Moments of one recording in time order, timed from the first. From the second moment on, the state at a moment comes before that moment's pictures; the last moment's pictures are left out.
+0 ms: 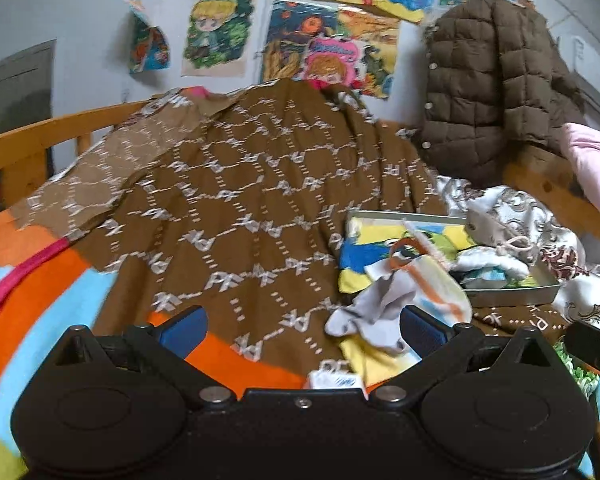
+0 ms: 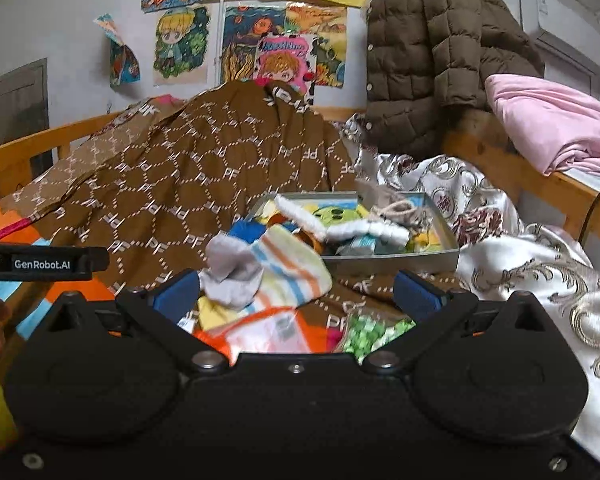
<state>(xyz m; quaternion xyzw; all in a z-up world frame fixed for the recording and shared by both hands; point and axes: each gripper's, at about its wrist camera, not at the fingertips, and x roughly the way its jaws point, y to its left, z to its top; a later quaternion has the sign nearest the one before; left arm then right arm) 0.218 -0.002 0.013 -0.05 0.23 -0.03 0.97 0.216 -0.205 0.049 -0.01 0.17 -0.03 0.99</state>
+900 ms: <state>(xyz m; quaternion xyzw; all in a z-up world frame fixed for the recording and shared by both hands) 0.354 -0.033 -0.042 -0.07 0.26 -0.17 0.95 0.412 -0.235 -0.019 -0.10 0.24 0.00 0.96</state>
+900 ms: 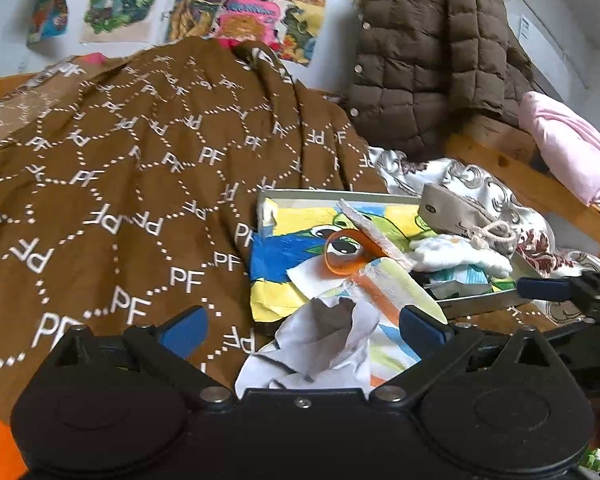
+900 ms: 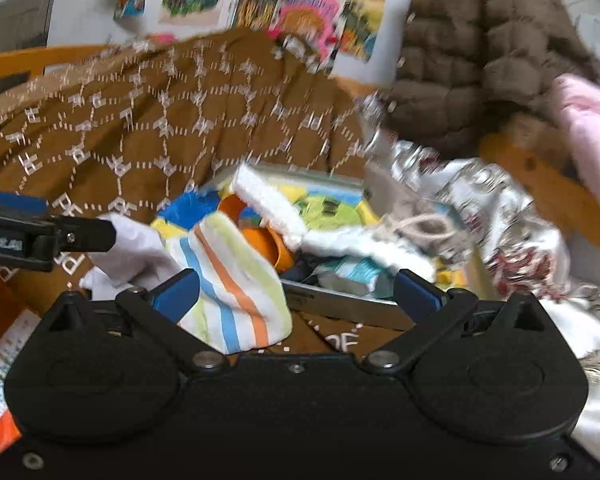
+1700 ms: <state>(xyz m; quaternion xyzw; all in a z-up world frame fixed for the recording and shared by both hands) 0.363 -0.048 -0.044 -0.04 0.26 -0.22 0.94 0.512 -0.238 -0.068 -0.02 0.38 0.05 0.92</state>
